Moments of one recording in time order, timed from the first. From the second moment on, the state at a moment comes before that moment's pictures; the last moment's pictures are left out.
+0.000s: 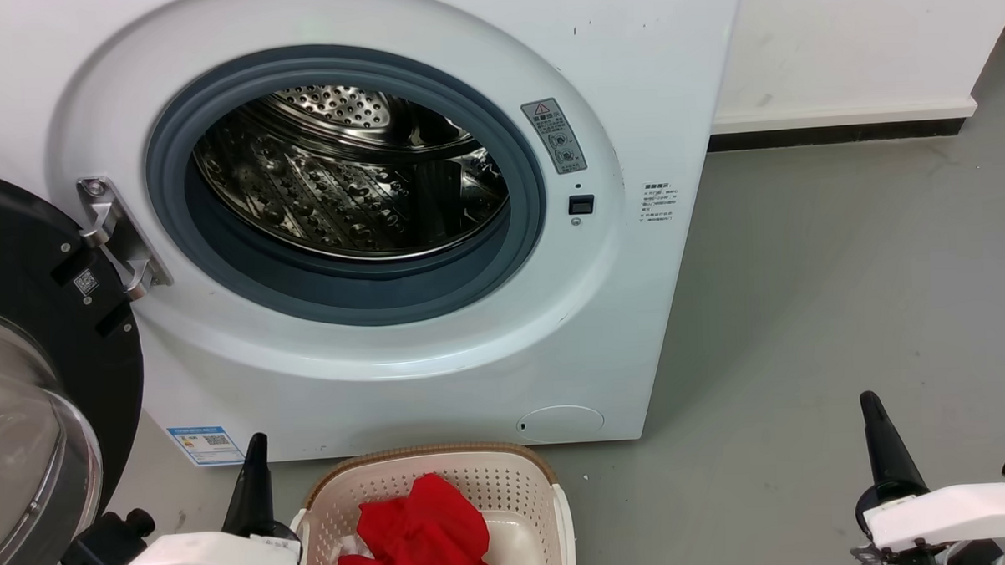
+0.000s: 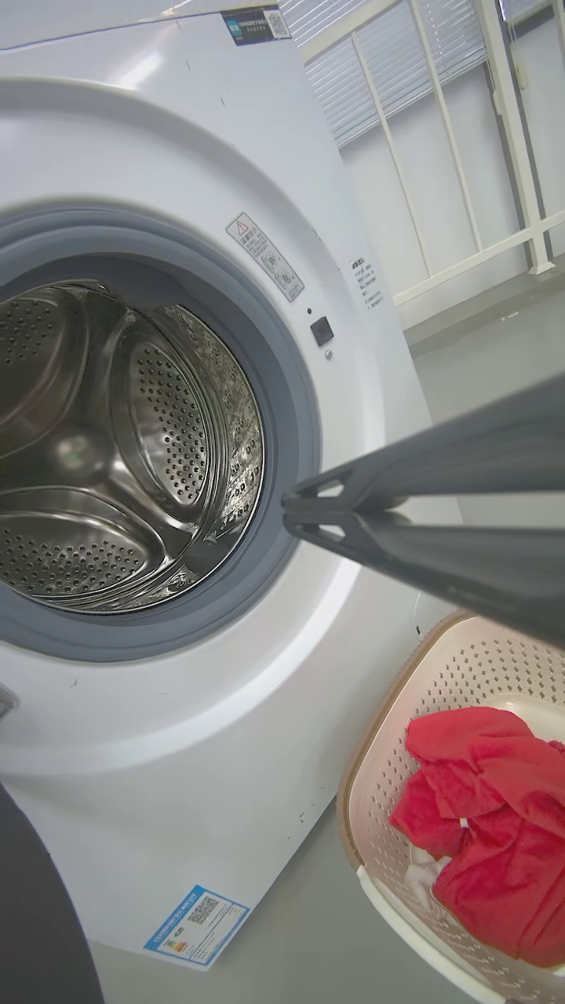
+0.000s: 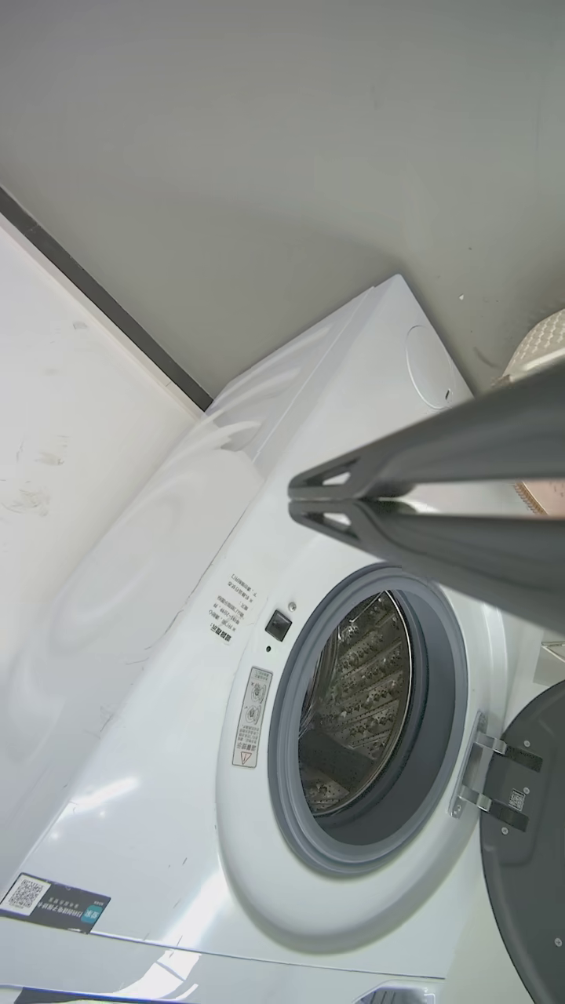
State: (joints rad) left arm 0.02 0.05 0.08 0.17 -0.92 -0.11 -0.05; right arm 0.00 -0.05 -0.09 0.20 0.91 0.13 -0.05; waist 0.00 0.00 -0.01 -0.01
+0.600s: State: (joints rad) left arm -0.03 0.05 0.09 0.20 -1.15 -0.11 0.01; right arm -0.04 -0.05 -0.09 0.22 1.14 0.13 0.00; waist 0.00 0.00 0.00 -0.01
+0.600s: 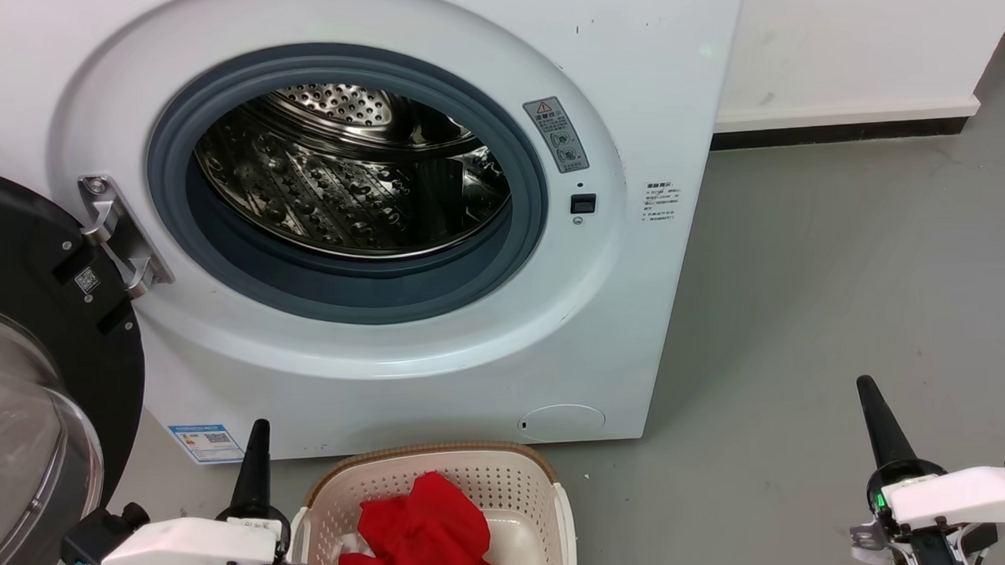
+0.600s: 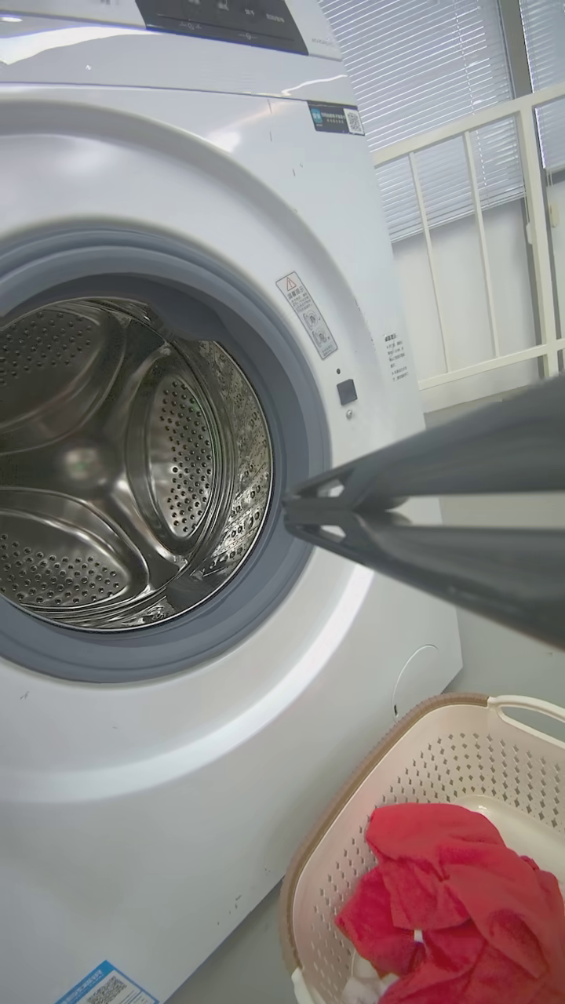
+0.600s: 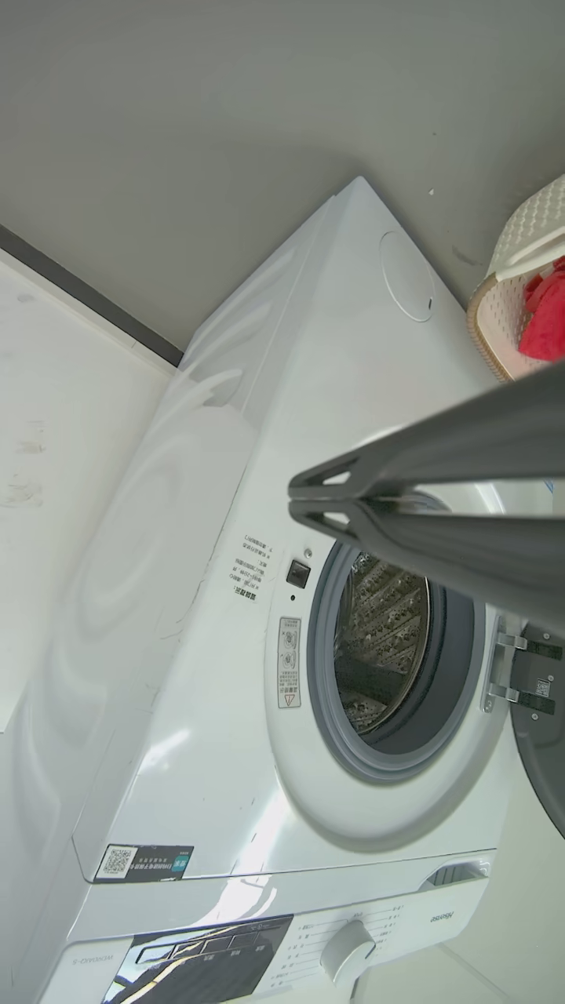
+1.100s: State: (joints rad) left arm -0.05 0.05 0.10 0.22 -1.32 -0.12 0.04; right arm -0.06 -0.05 -0.10 0.23 1.31 0.13 0.05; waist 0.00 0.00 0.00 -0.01
